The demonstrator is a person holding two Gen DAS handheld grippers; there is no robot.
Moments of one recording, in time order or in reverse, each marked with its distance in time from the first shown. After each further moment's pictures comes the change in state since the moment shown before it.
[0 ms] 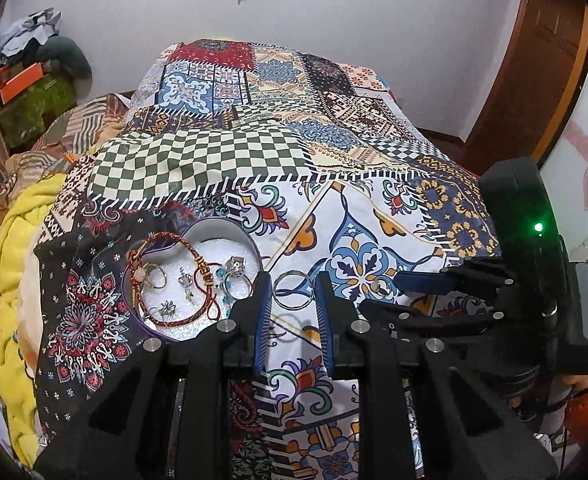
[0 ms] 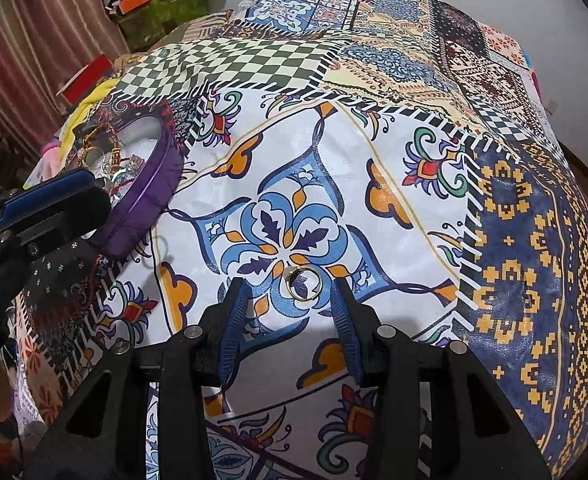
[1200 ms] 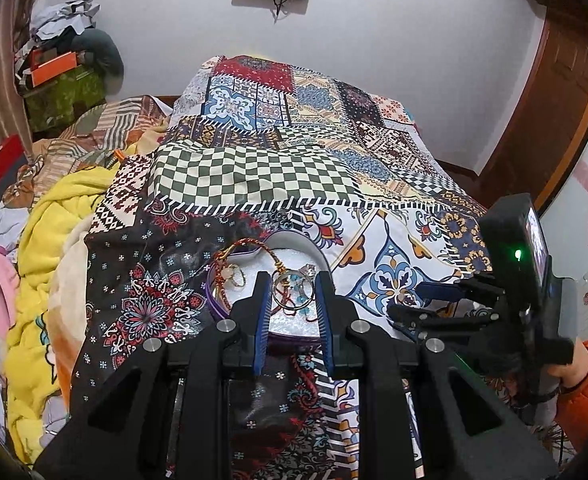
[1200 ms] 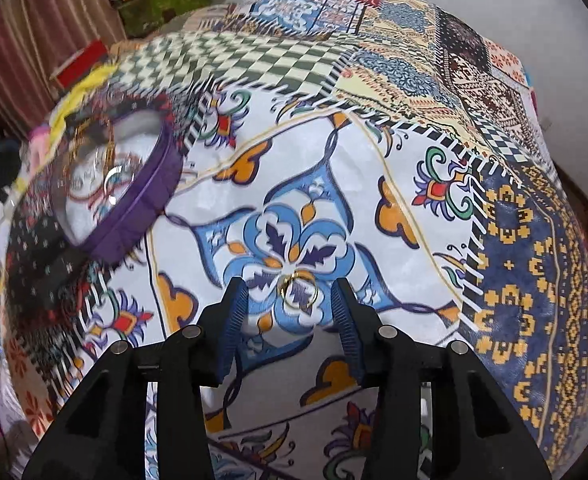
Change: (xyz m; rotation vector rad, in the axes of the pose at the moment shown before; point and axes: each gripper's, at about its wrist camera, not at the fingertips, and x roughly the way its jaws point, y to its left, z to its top) left arm -0.040 0.050 -0.006 -0.094 -0.078 0.034; right arm 0.007 0.012 0.012 -0.037 0.005 -0.056
